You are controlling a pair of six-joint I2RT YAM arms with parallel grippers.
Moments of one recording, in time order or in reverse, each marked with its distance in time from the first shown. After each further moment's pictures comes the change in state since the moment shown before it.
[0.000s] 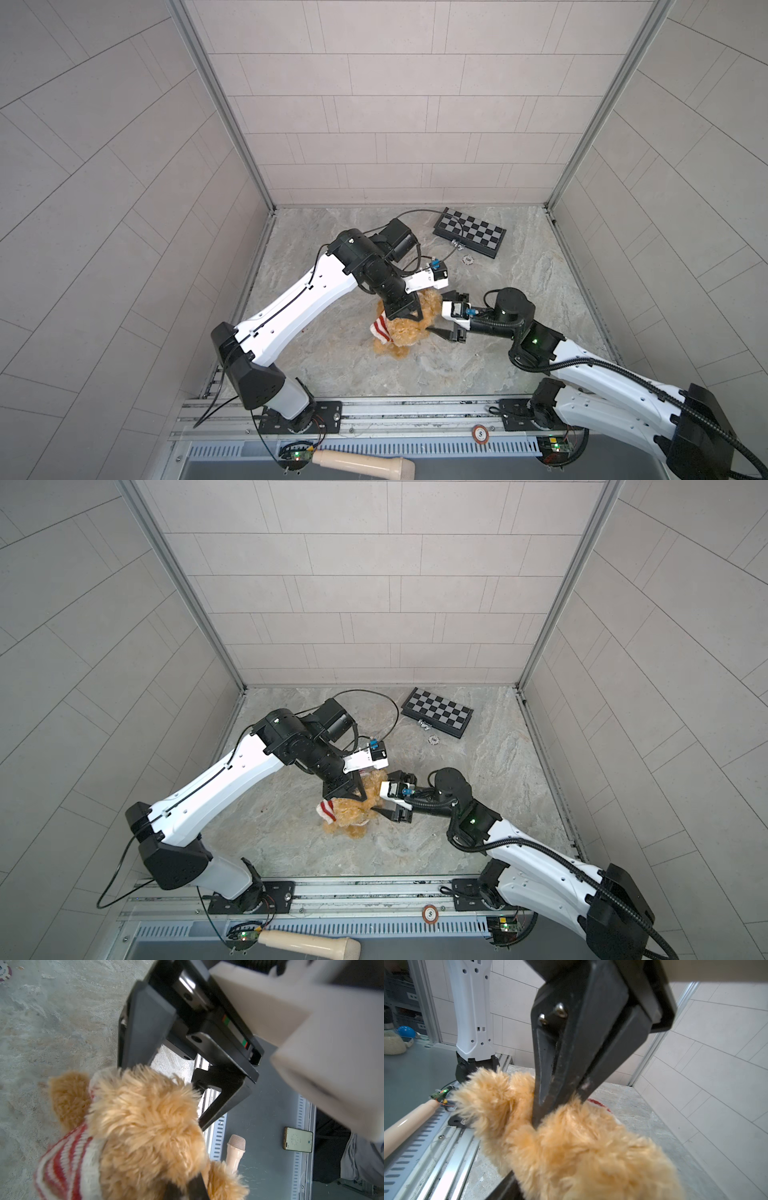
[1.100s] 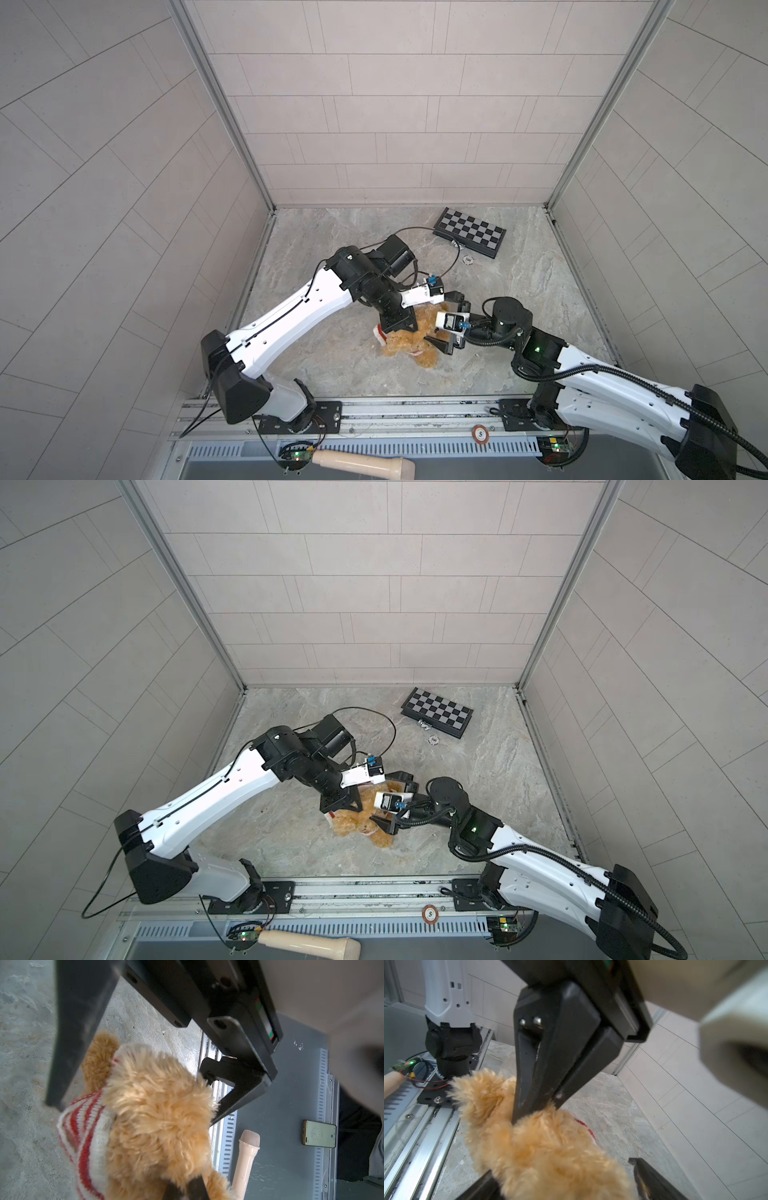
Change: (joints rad) left arm -0.031 -0.097 -0.207 0.115 -0.046 0.038; right arm 0.096 0.001 0.021 -0.107 0.163 -0.120
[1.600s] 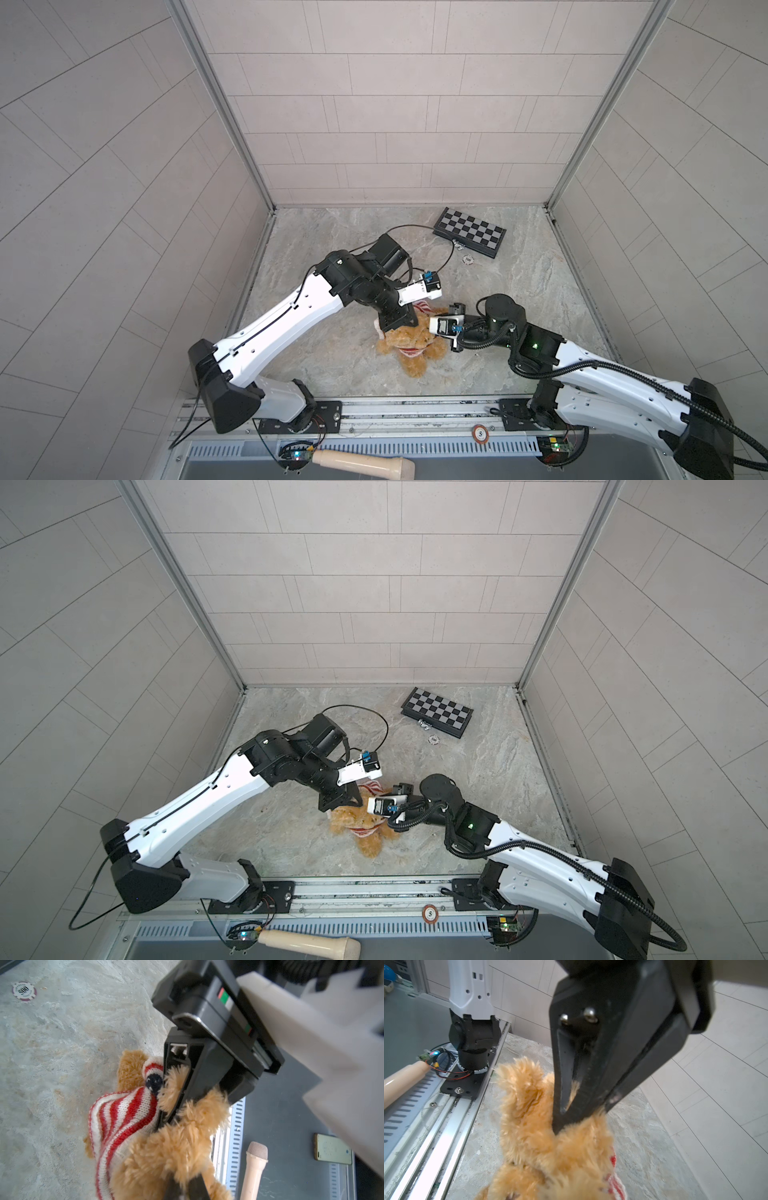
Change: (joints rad) left arm 0.060 -0.095 -0.108 0.179 0.024 -0.084; right arm 0.026 0.015 0.042 -0.088 0.017 -0.034
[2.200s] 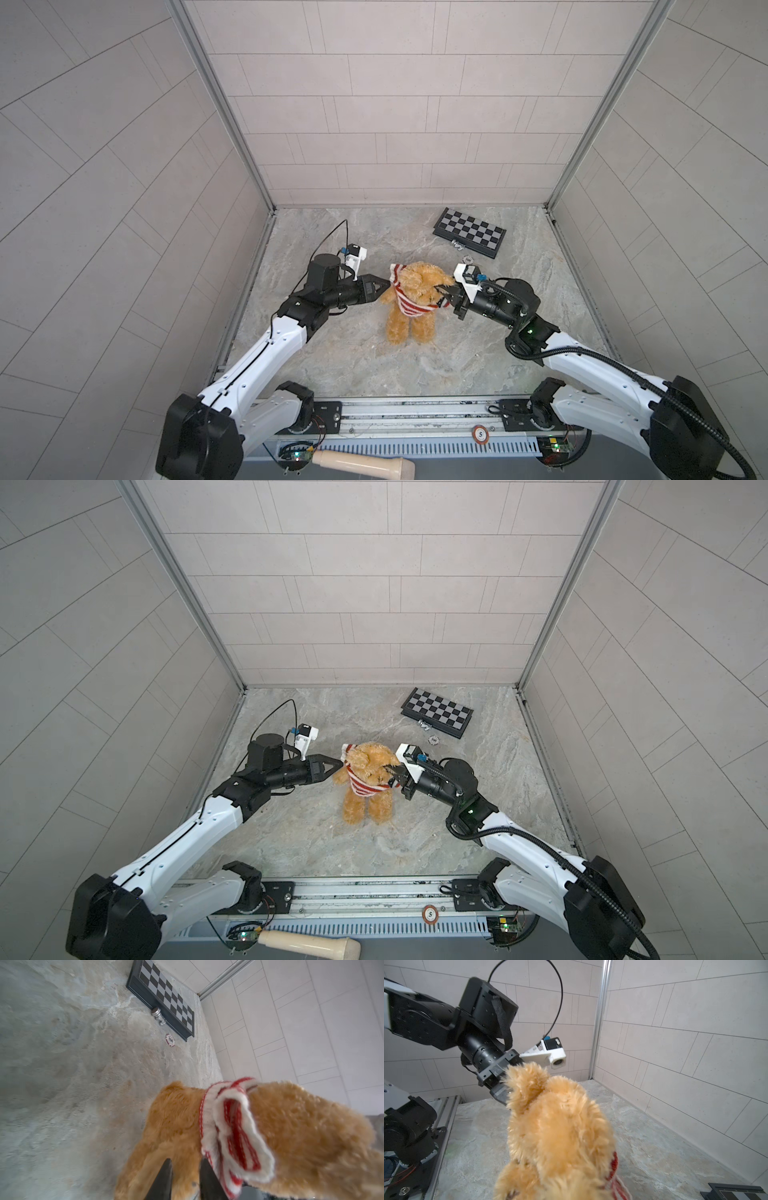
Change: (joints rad) left arm 0.401 -0.275 -0.702 1.008 0.077 -1.039; right arm -0.284 0.104 -0.065 0.464 -0.093 0.487
